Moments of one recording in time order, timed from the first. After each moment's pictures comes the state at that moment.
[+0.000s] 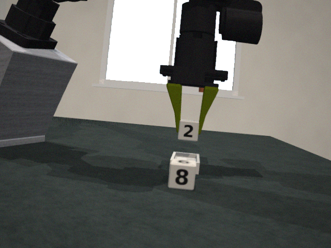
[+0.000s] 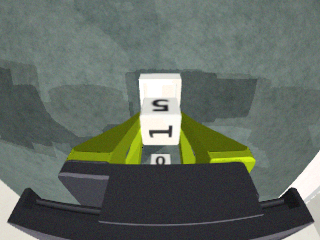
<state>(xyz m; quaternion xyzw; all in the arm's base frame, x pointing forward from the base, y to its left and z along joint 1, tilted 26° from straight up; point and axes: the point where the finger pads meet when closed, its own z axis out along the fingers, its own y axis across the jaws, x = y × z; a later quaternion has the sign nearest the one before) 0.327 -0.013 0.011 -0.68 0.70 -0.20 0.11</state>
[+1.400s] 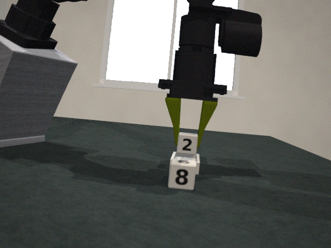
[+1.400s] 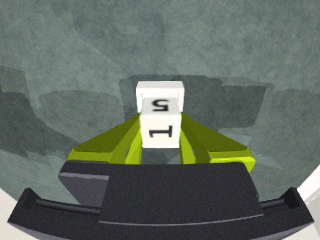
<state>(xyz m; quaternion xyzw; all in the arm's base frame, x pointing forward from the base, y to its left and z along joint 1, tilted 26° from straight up) 0.336 -0.015 -0.008 -0.68 0.70 -0.20 0.11</state>
